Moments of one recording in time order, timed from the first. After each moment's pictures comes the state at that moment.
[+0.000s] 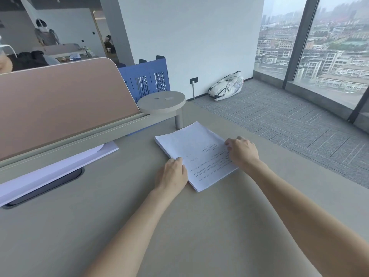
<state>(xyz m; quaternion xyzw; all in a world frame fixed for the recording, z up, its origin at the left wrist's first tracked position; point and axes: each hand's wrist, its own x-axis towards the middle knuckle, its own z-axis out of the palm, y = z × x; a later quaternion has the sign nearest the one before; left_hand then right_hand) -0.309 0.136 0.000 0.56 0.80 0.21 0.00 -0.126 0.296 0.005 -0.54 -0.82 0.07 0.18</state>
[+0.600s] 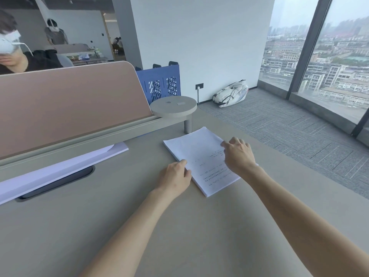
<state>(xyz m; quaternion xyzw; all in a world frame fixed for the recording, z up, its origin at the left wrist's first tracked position) -0.332 0.120 0.014 0.57 0.79 0.21 0.03 -0.162 0.272 0.025 -0.50 -0.86 -0.01 0.15</state>
